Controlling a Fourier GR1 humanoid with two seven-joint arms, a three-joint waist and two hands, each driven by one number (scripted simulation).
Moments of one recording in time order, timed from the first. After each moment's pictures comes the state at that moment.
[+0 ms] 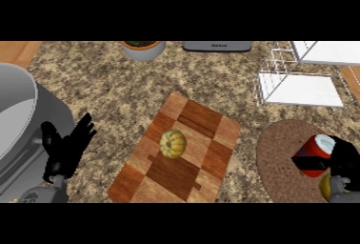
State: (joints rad) left arm -0.07 0.26 -0.03 -1.28 0.24 0.07 0.21; right arm -0.04 -0.44 0.11 -1.47 0.54 -0.27 1.01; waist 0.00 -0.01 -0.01
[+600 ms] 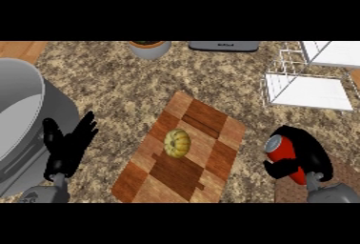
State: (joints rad) left arm -0.07 0.26 -0.04 -1.34 0.23 0.07 0.27; right arm -0.10 -0.43 0.29 -1.51 0.49 -0.05 0.68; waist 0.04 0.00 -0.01
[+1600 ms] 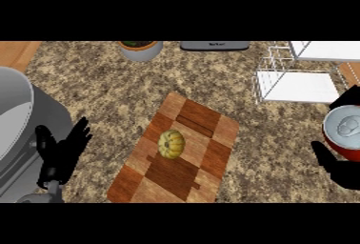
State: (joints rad) left arm -0.02 0.26 -0.01 -1.35 0.22 0.06 0.26; right arm -0.22 -0.64 -0.01 -2.18 0.26 0.18 0.69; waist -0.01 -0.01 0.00
